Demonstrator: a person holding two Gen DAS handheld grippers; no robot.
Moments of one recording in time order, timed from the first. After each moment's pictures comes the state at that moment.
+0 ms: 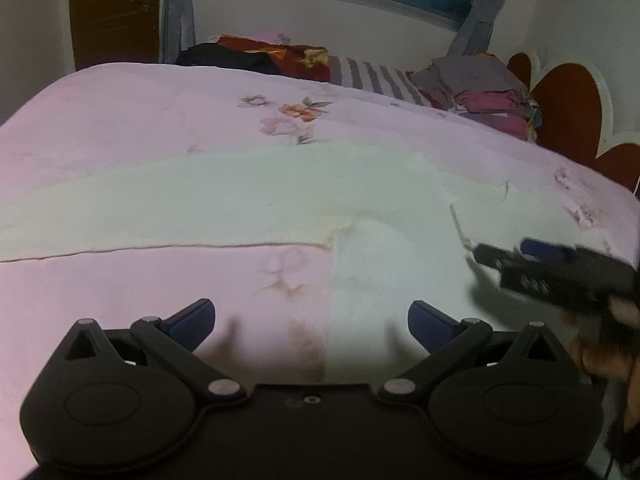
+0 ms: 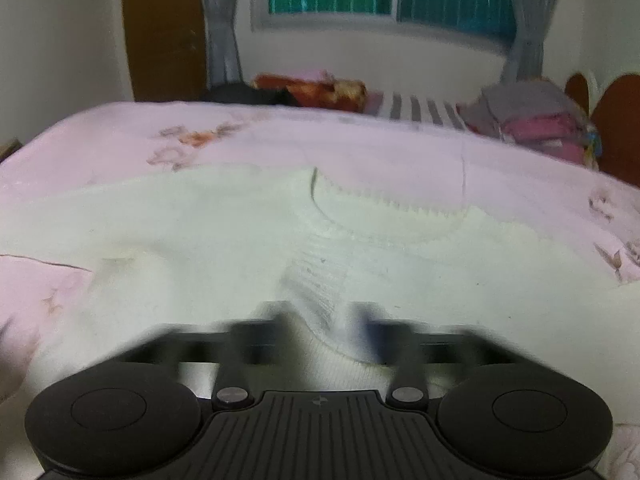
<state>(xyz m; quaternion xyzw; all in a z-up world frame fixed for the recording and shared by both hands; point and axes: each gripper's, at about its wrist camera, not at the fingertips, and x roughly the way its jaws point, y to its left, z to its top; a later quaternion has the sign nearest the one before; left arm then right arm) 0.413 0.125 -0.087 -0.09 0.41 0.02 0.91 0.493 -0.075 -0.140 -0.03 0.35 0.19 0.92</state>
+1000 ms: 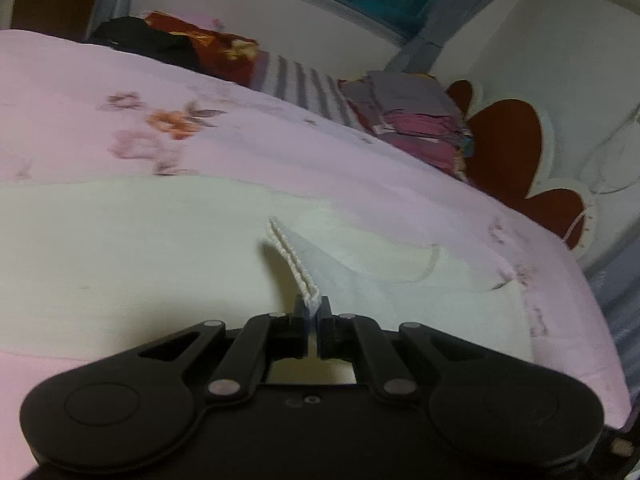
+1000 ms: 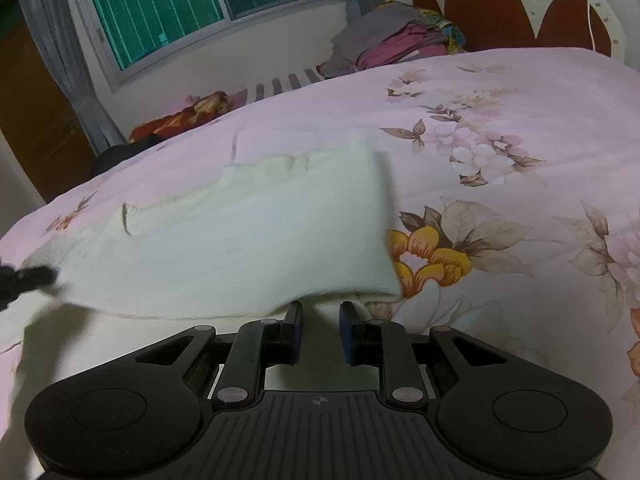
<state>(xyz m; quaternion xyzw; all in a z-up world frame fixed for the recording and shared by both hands) 0.530 0.106 -0.114 -0.19 0.39 -0.09 0.89 0.457 -0.263 -0.134 0.15 0.39 0.04 0.91</state>
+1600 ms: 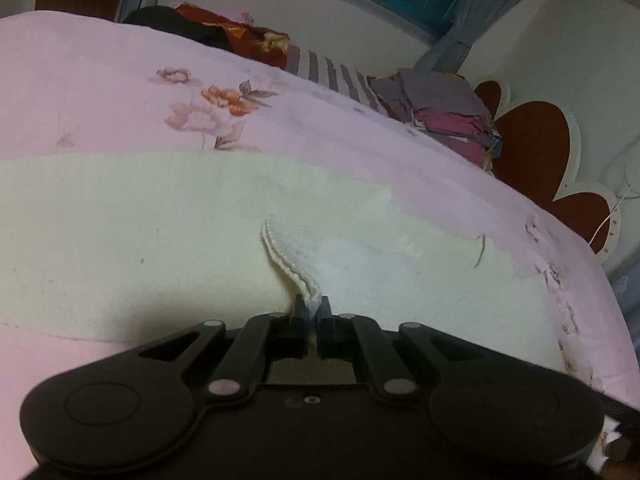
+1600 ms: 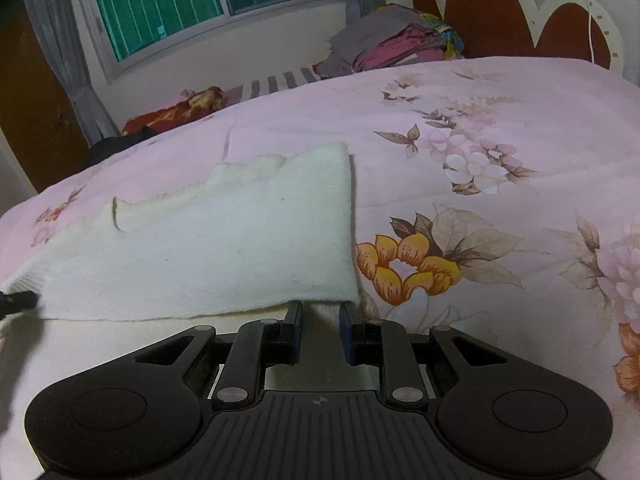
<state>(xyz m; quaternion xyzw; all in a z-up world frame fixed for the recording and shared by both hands) 0.525 0.126 -0.139 -0.19 0.41 -0.06 0.89 0.454 -0.263 -0.127 0.13 0.39 0.03 0.91</state>
